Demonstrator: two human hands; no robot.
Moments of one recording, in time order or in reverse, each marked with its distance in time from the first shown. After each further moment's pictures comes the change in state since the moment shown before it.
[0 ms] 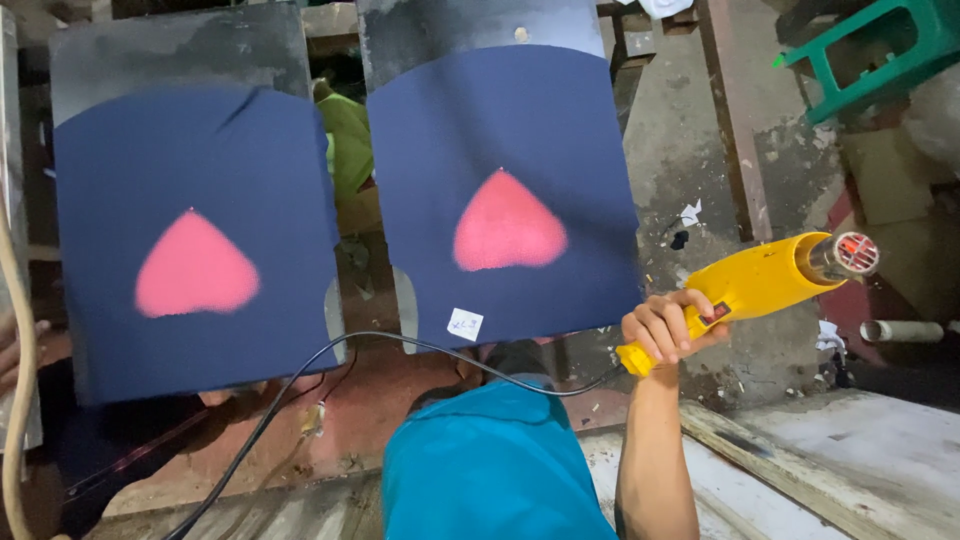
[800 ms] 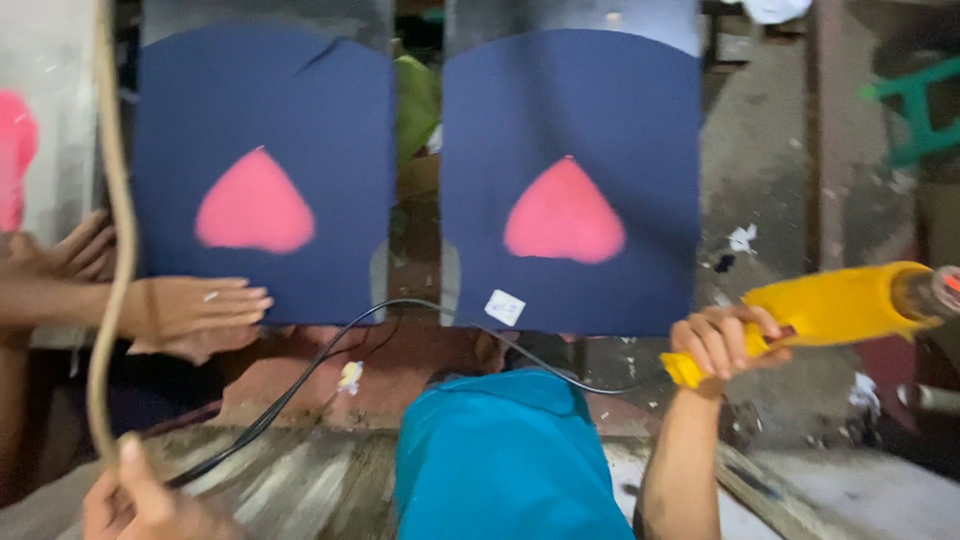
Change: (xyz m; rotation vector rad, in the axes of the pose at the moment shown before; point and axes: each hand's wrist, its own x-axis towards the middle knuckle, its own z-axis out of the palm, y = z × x) left_hand -0.316 0.134 0.376 0.082 1.405 -0.087; right_hand 0.002 0.001 0.011 0.031 0.138 0.004
